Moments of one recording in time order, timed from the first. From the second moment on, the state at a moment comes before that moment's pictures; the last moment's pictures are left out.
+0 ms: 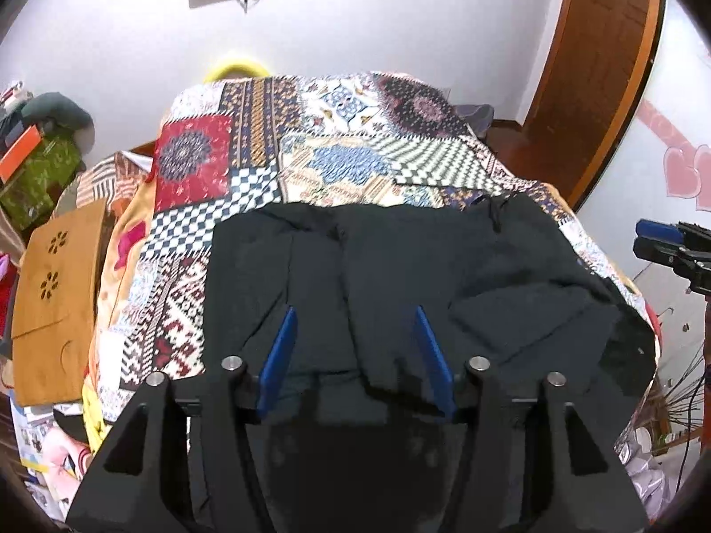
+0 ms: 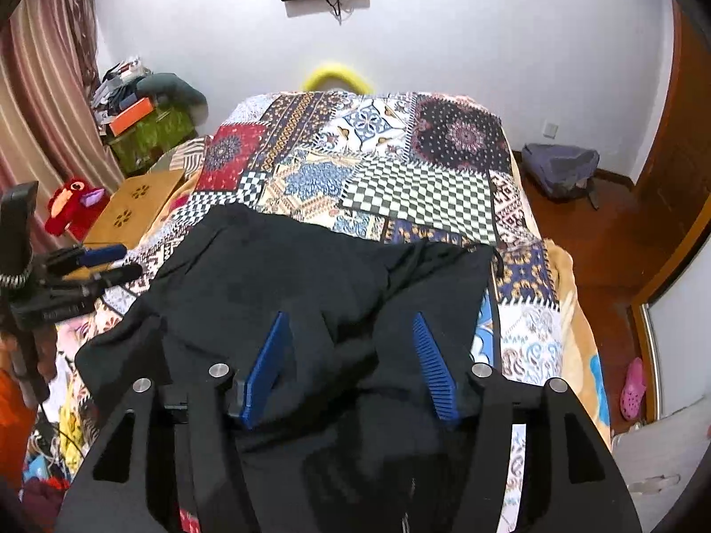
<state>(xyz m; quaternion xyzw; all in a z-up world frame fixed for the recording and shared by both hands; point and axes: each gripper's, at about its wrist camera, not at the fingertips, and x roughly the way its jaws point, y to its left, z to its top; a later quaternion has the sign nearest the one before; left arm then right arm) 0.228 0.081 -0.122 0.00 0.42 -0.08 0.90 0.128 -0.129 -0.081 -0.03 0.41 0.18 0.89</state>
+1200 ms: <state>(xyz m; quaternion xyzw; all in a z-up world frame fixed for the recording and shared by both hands) 0.265 0.157 -0.144 -0.05 0.42 -0.02 0.90 0.175 -0.180 -0.116 0.00 0.45 0.13 0.88</state>
